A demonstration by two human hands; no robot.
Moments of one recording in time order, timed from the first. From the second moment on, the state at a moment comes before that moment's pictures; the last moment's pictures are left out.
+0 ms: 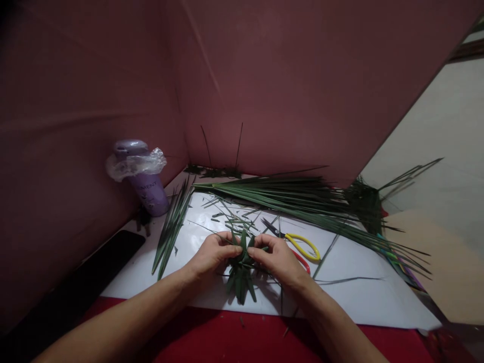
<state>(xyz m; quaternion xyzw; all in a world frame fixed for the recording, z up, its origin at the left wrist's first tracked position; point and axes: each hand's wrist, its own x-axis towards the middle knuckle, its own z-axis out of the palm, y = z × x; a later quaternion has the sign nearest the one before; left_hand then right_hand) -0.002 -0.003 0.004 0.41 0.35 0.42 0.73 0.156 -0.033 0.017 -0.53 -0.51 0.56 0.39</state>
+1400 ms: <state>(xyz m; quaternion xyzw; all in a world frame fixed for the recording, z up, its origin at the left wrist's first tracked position) -0.001 -0.005 0.006 0.45 0.35 0.42 0.71 0.157 -0.034 0.019 -0.51 -0.51 0.57 0.40</state>
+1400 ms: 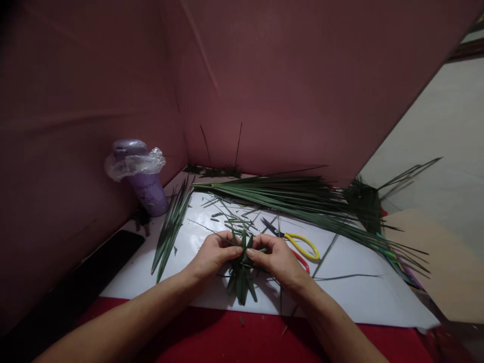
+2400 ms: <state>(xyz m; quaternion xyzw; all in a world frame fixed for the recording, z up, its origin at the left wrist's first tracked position) -0.002 -0.001 0.000 0.43 0.33 0.40 0.74 0.158 -0.031 0.013 -0.50 -0.50 0.59 0.40</state>
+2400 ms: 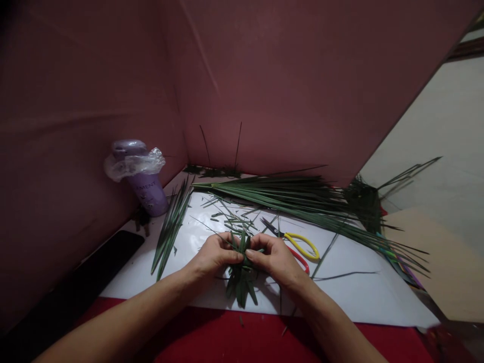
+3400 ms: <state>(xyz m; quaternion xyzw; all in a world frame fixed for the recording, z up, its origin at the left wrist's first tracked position) -0.003 -0.005 0.001 0.39 0.32 0.40 0.76 0.163 -0.030 0.015 -0.52 -0.51 0.56 0.41</state>
